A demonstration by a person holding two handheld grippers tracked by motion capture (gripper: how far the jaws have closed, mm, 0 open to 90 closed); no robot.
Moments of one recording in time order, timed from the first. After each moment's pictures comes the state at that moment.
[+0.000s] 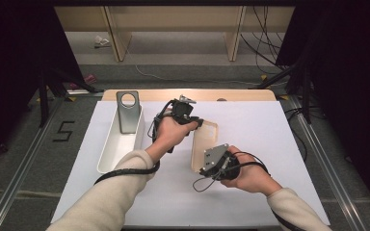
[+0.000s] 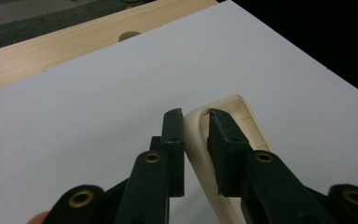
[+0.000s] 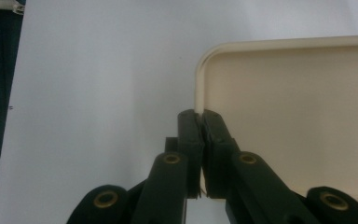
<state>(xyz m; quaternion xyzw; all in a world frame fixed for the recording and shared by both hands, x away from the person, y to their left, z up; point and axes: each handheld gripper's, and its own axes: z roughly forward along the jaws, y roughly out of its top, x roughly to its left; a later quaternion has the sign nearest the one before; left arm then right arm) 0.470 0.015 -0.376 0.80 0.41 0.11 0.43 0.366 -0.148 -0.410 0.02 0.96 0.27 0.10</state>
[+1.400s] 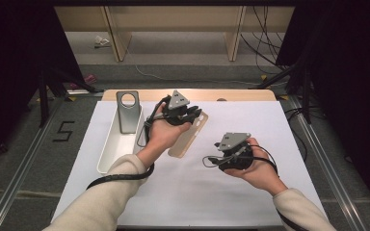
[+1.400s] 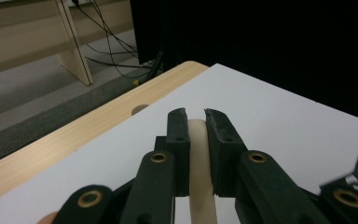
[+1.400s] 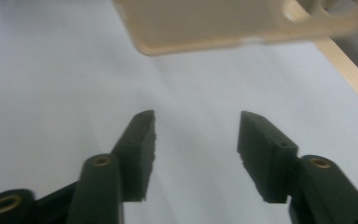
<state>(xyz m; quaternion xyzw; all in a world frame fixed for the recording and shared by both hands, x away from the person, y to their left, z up) 0.451 0.038 -0.355 0.77 0.31 0.20 0.52 0.386 -0.184 -0.405 0.18 0.90 0.33 0.19</state>
